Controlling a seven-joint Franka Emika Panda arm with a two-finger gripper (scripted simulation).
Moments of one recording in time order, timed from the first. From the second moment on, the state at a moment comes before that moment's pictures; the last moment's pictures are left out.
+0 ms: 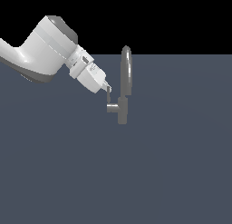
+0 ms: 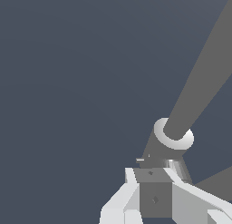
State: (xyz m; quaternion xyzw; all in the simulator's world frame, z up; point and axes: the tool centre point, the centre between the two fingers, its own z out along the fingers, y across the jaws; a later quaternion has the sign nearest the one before) arm 0.049 0.028 0.159 0.65 -0.65 0.27 0.27
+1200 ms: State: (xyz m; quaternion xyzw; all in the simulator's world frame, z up) arm -0.004 0.030 0.168 0.66 -0.65 0.28 0.26
